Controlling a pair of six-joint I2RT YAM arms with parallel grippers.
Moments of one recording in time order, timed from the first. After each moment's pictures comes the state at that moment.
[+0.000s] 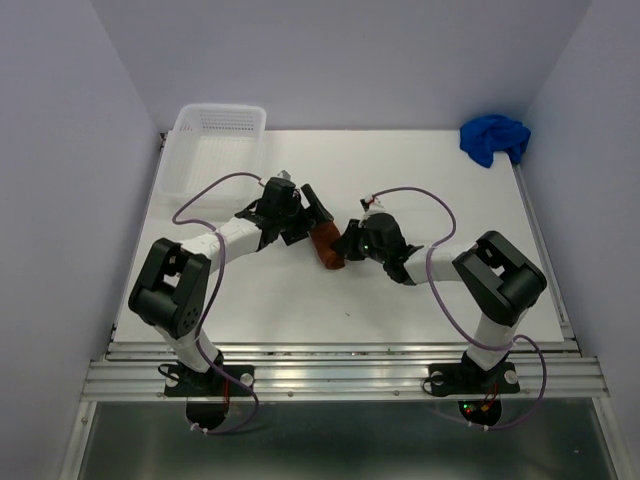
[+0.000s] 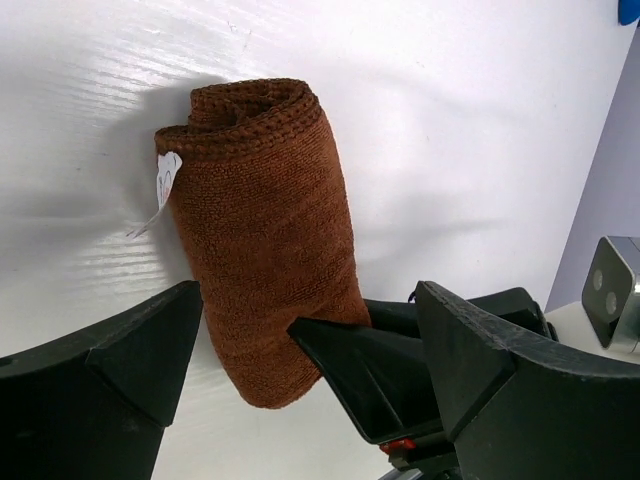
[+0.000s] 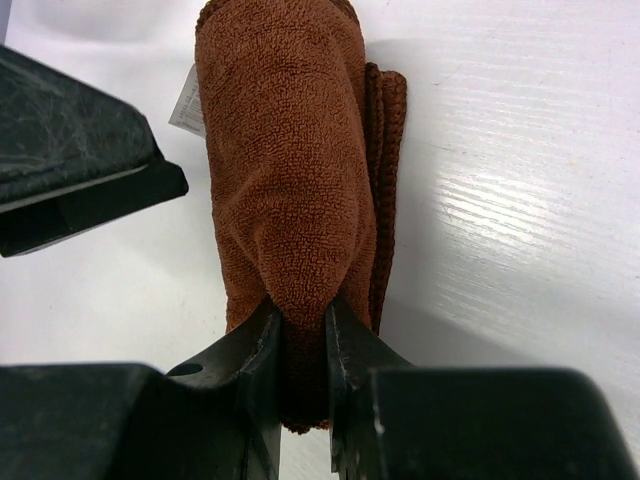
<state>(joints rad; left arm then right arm) -0.50 1.65 1.00 -0.06 0.14 -0.95 0.67 1.78 0.76 0.53 -0.05 0.65</state>
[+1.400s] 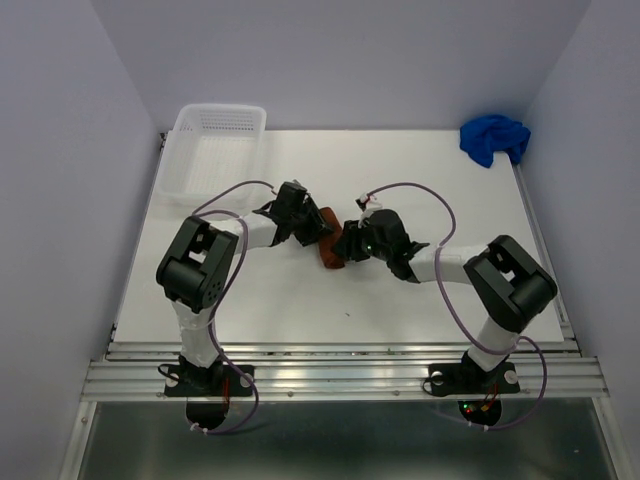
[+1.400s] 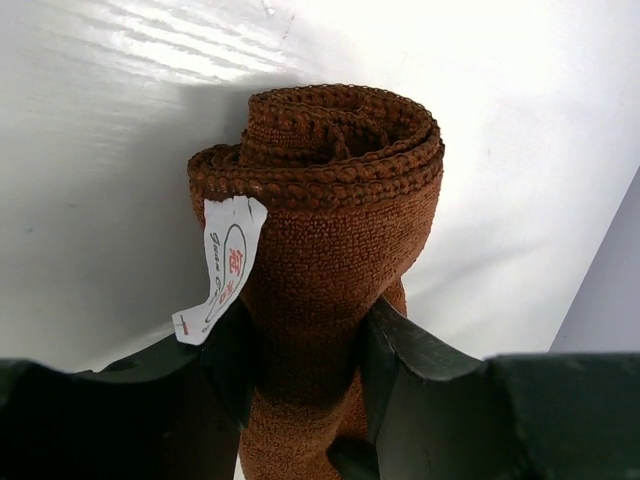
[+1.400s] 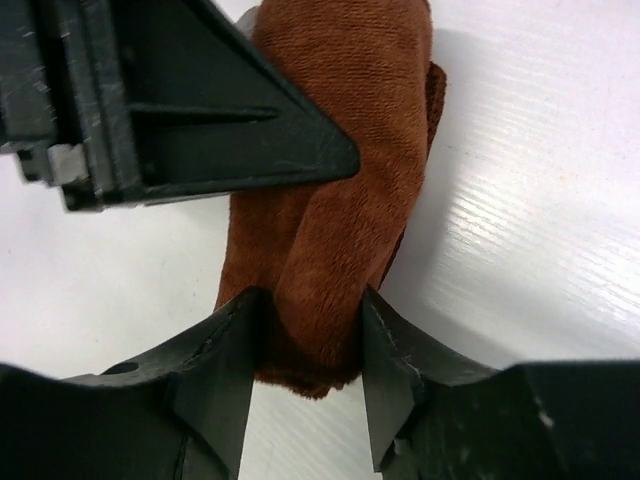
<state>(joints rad) -0.50 1.87 1.06 0.01 0.17 -0.99 0.65 1.74 0.78 0.45 -0.15 0.49</state>
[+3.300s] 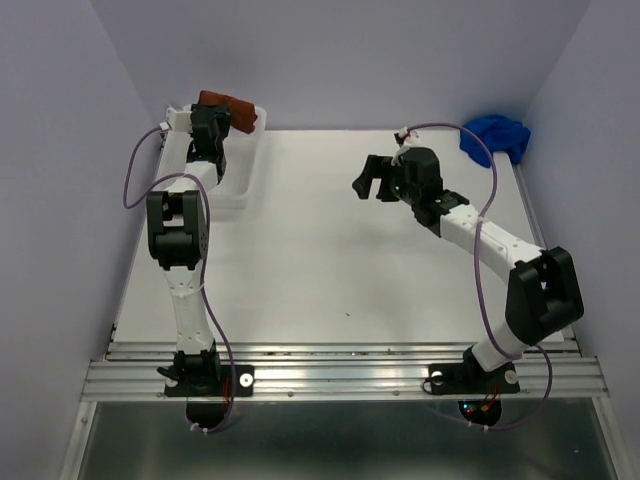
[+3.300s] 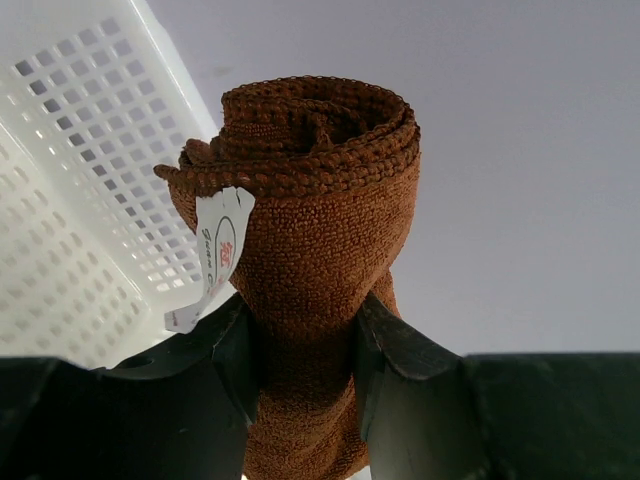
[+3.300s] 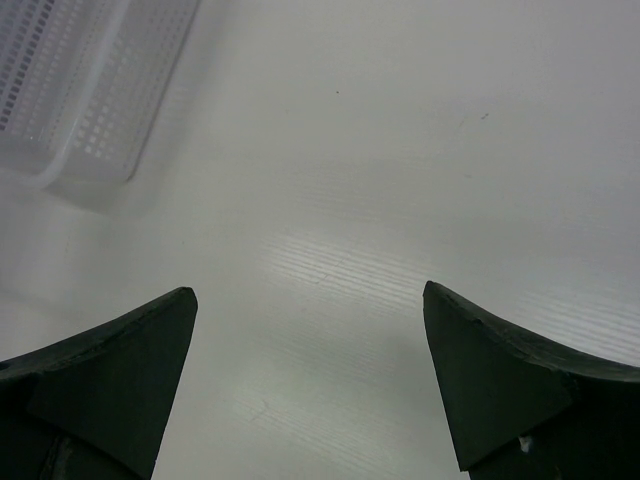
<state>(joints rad) -0.01 2.21 1.70 0.42 -0.22 -1.20 0.43 1.56 1.15 0.02 -0.06 0.41</state>
